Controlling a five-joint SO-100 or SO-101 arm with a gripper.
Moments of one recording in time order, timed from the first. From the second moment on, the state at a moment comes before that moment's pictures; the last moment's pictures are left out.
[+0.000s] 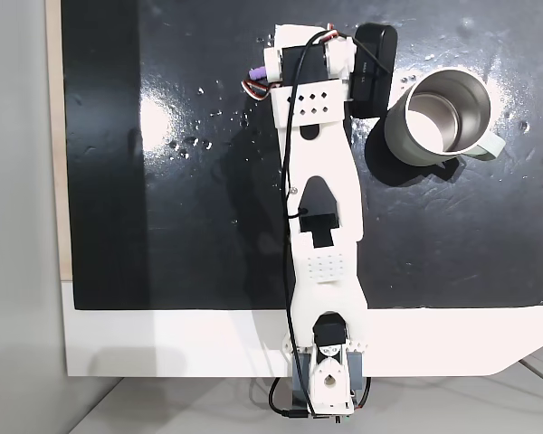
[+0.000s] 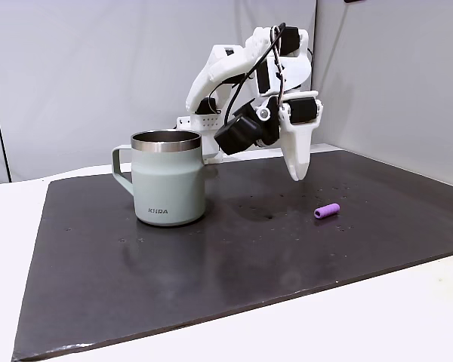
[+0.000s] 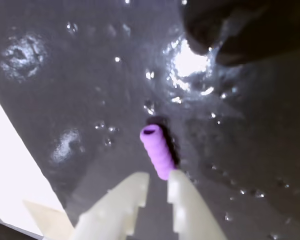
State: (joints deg) arm -8.9 40.3 22.5 89.1 12.6
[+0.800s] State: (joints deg) arm -10.7 23.2 4.2 85.9 2.6
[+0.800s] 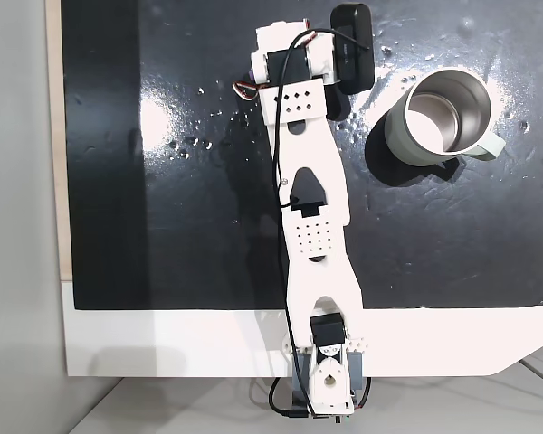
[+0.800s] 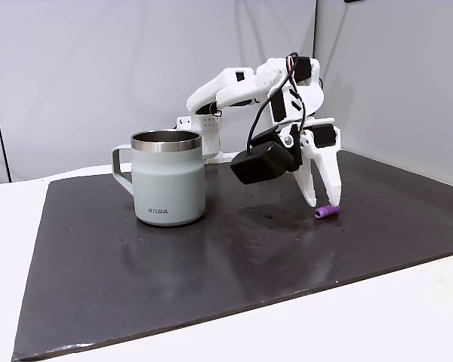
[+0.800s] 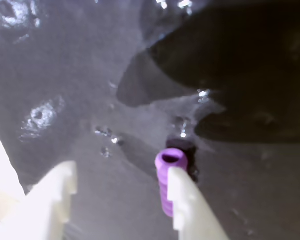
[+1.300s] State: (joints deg) arm -14.3 20.3 4.1 87.1 2.6
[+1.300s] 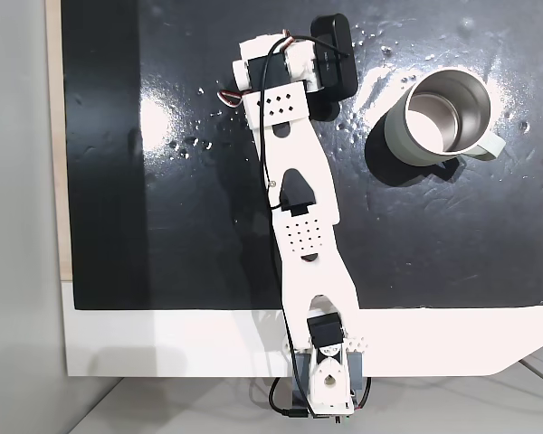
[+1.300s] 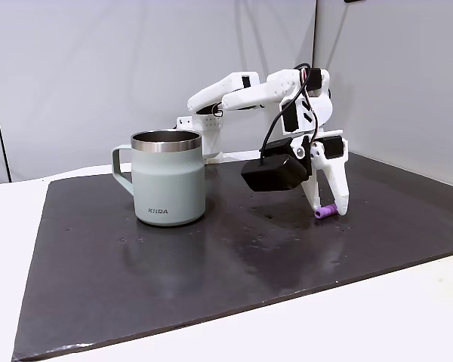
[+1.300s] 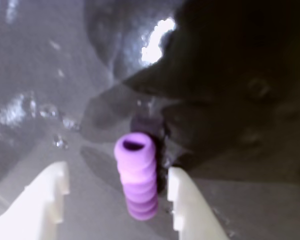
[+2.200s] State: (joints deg) arm -15.3 23.0 3.0 91.0 3.9
